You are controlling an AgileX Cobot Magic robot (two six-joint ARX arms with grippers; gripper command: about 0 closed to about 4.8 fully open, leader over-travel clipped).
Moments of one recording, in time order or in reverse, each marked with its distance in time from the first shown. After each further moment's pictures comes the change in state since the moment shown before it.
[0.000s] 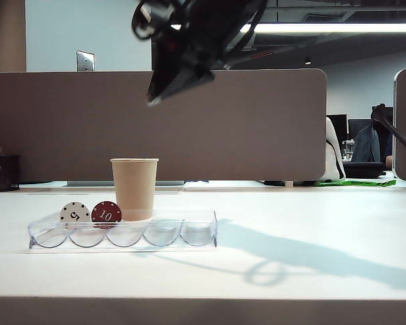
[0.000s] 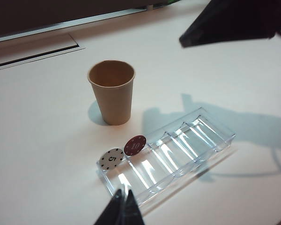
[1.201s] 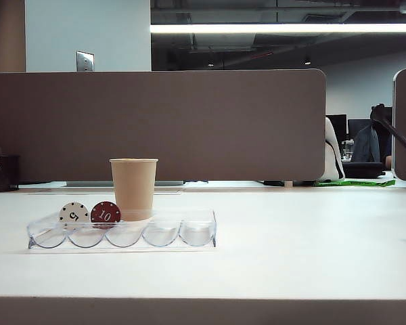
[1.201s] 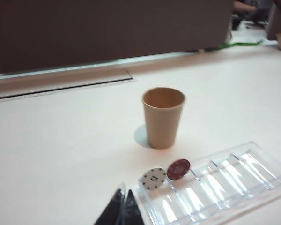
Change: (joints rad) left arm 0.031 -0.280 -0.222 0.179 -0.150 -0.112; right arm -0.606 -1.104 -0.795 0.160 -0.103 0.134
